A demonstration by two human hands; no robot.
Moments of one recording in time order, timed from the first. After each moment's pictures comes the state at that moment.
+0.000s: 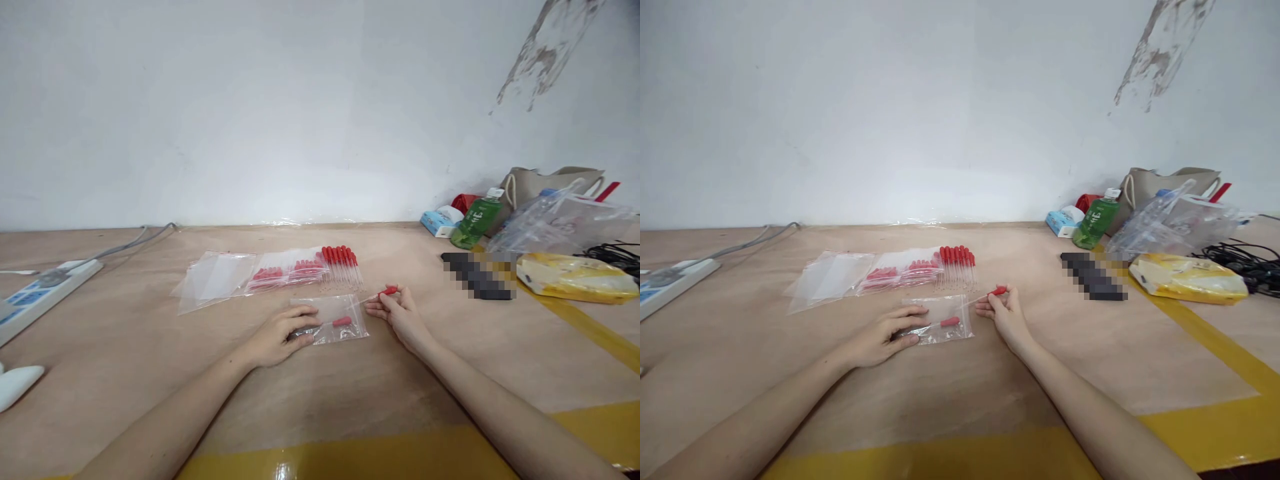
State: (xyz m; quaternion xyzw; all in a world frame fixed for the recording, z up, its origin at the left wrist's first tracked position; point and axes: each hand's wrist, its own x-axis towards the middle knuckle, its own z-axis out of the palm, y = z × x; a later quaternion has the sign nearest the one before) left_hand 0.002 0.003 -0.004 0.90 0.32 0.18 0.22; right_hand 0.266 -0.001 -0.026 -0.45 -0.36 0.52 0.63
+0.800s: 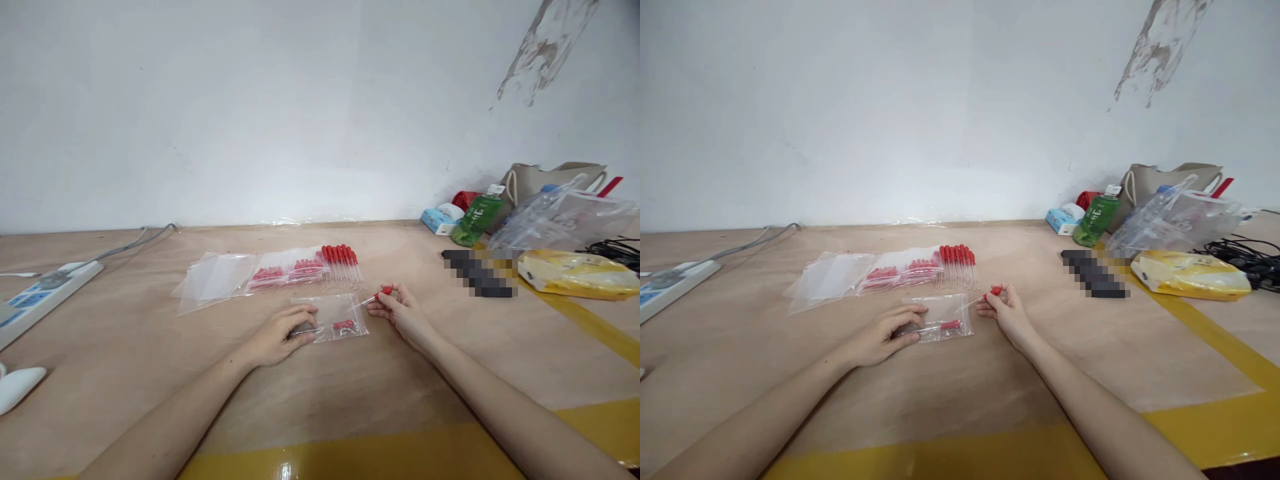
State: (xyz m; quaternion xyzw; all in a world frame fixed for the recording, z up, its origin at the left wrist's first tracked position) left_hand 0.004 0.002 -0.002 0.90 0.32 0.20 0.23; right_hand 0.273 0.000 -0.025 -0.45 -0.39 0.54 0.59
